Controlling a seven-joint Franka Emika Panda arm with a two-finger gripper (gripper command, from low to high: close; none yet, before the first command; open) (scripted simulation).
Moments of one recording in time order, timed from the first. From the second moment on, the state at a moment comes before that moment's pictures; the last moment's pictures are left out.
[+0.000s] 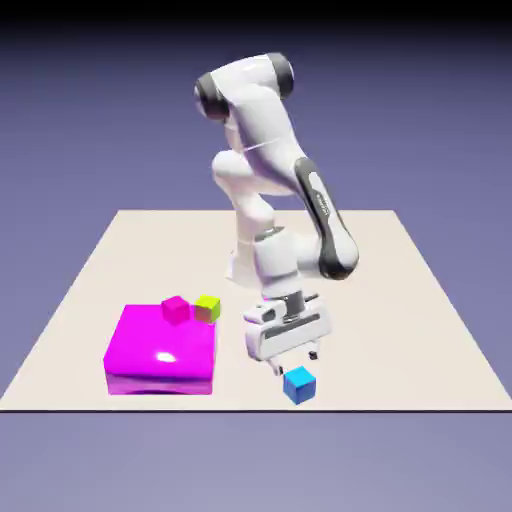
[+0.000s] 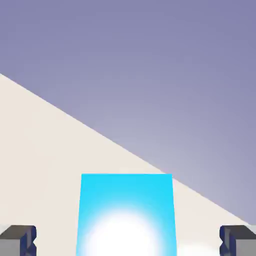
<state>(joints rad) -0.39 0.55 0.68 -2.45 0.94 3.36 -0.60</state>
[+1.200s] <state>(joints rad) -0.27 -0.42 0.46 -3.03 0.99 2.47 -1.42</state>
